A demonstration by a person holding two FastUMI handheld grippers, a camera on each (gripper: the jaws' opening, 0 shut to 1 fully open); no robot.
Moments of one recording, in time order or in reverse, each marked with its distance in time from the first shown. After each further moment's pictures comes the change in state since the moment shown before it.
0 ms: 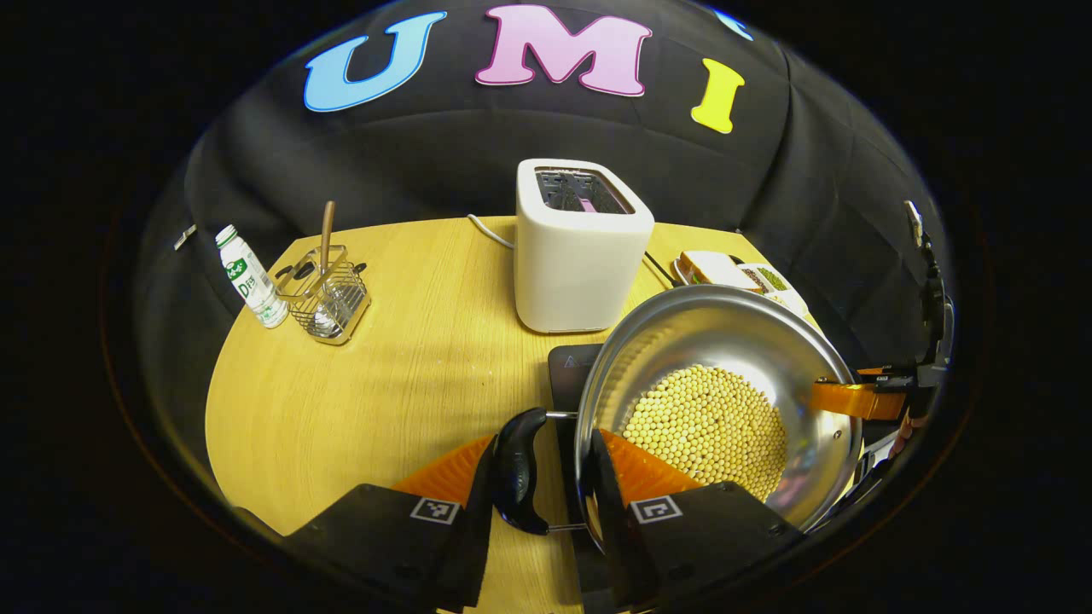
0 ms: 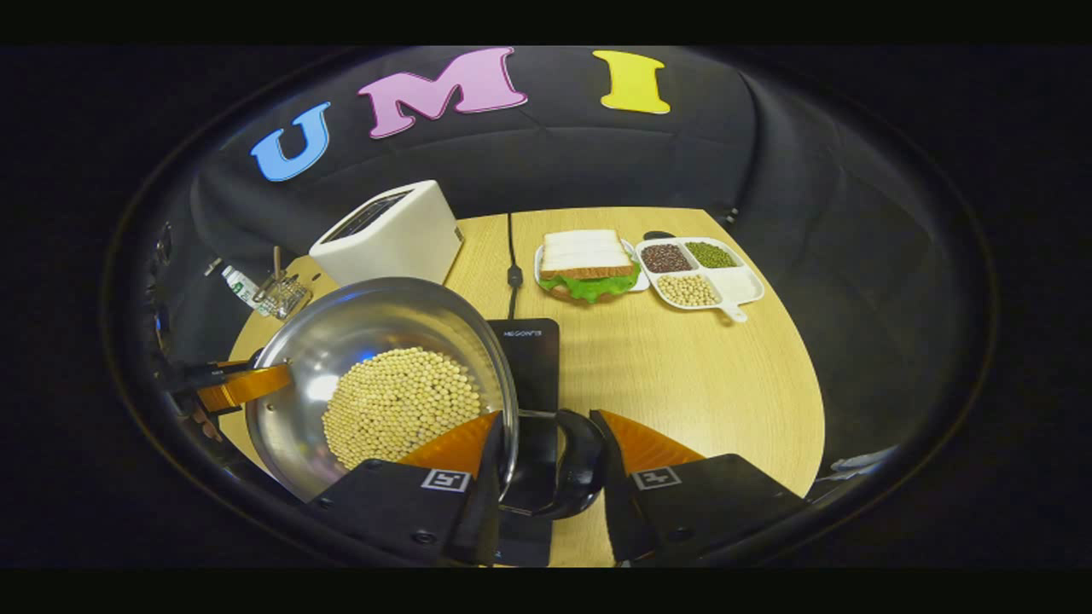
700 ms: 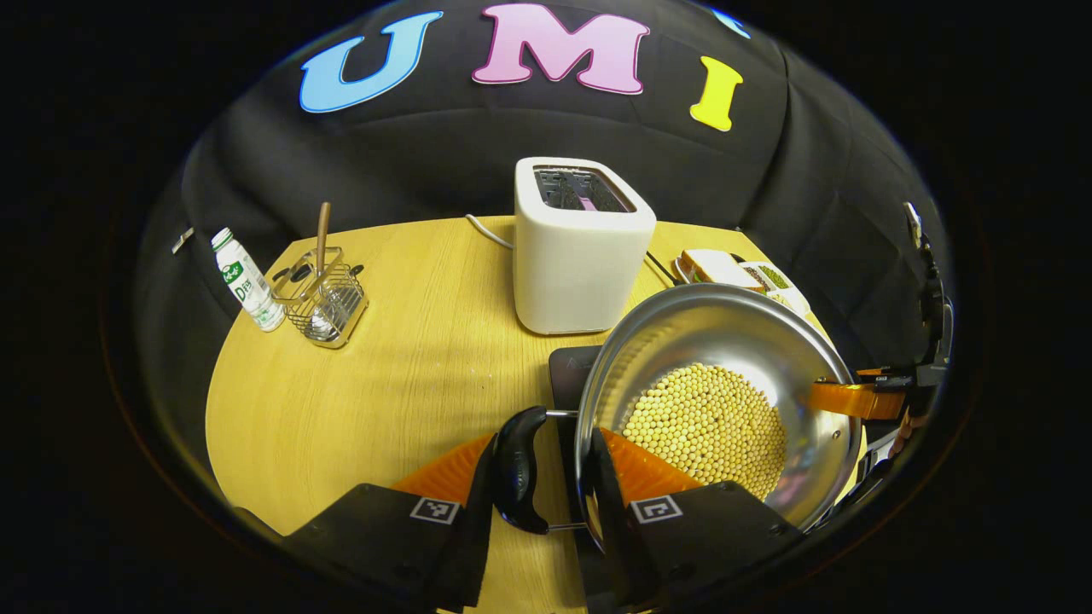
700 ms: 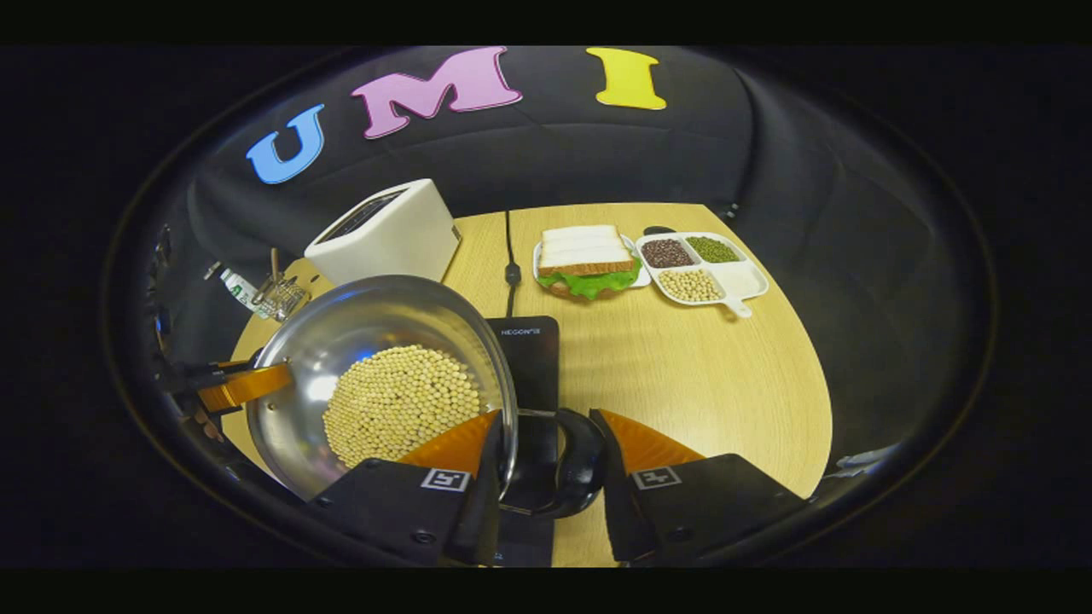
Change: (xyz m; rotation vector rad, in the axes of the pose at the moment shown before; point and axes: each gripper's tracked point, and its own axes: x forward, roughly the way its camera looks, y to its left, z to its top) left arm 0.004 0.000 0.001 0.009 -0.001 -0.006; right arm 0.004 -0.003 -0.002 0.018 0.005 0.005
